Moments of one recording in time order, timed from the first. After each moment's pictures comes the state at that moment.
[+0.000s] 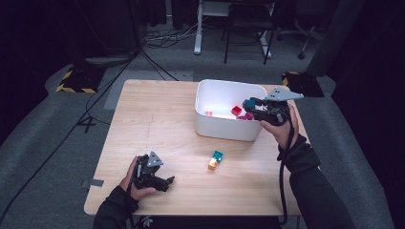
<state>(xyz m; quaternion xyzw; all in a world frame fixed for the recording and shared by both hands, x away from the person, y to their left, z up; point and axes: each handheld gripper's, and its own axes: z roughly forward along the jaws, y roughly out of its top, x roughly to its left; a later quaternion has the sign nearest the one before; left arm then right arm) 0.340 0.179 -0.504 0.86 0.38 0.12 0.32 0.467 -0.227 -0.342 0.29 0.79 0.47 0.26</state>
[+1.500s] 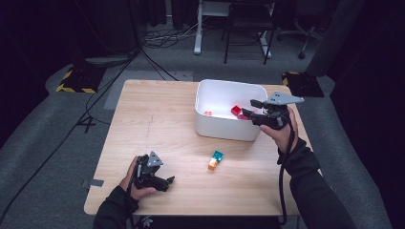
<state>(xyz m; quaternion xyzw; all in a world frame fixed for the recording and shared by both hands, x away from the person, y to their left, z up) 0.340 0.179 -0.504 0.86 0.38 0.13 0.32 0.455 -0.228 -0.347 0.29 0.79 0.49 0.25</state>
